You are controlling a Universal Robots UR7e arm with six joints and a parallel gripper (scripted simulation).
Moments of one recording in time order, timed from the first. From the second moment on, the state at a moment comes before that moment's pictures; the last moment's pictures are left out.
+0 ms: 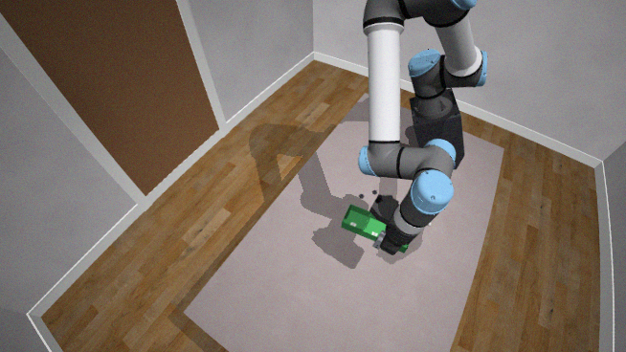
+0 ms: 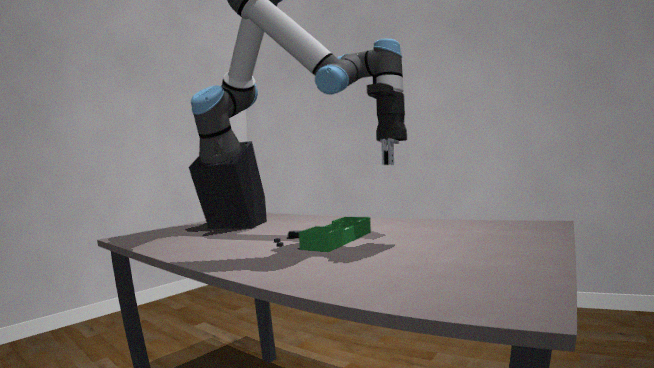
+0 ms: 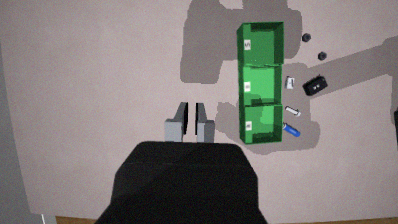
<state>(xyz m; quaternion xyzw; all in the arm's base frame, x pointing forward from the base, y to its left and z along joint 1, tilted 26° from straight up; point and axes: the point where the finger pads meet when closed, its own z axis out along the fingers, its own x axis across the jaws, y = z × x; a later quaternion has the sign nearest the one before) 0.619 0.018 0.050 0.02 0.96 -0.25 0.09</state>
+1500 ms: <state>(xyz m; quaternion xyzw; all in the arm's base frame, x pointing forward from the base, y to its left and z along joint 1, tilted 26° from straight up) 0.450 -0.021 0.038 0.50 0.84 -0.15 0.18</state>
